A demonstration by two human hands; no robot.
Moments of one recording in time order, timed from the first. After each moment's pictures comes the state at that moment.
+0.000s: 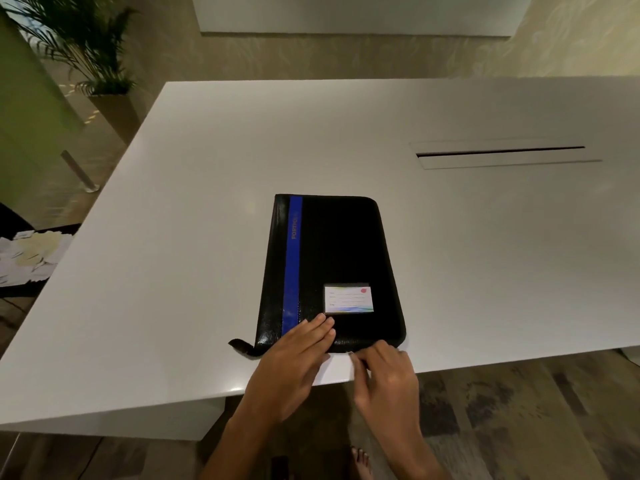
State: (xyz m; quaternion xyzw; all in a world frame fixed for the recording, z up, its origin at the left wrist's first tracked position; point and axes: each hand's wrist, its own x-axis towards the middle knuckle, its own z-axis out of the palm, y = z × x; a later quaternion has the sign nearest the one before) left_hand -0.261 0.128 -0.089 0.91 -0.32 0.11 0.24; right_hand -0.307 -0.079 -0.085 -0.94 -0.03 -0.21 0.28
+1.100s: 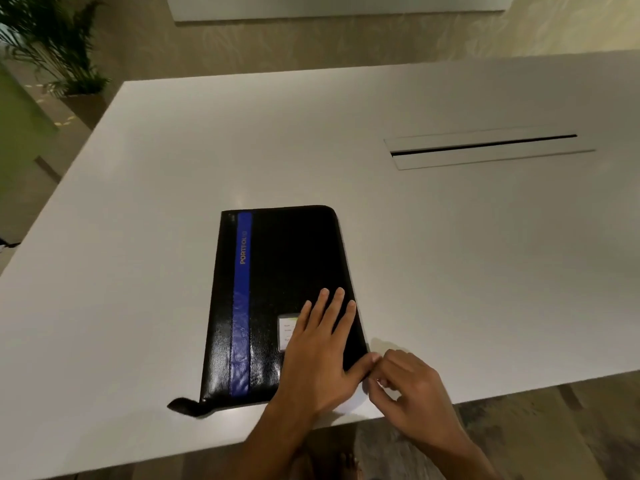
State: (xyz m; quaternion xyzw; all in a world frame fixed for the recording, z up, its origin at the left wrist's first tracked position) left_hand -0.189 -0.016 -0.072 0.97 -0.21 0.03 0.15; right_hand -0.248 -0.213 -0.075 -0.92 -0.17 -0.16 0.30
